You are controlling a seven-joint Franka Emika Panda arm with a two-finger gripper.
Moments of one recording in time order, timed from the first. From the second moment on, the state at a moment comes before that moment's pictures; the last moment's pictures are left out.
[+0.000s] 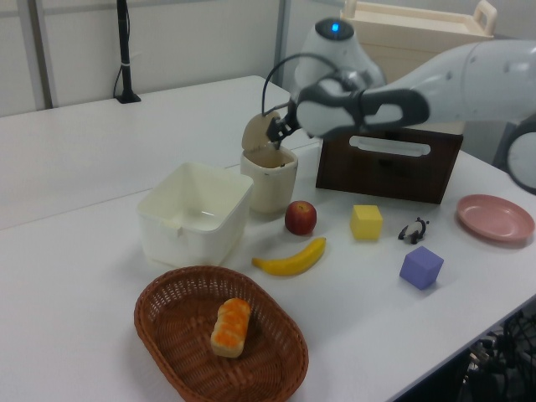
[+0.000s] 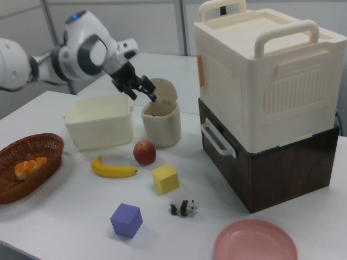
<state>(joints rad) 0.17 0.29 -0.11 -1.64 -0.27 2.33 0.26</state>
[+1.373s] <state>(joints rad) 0.14 -0.03 -0.13 -1.67 0.00 1.69 0.26</state>
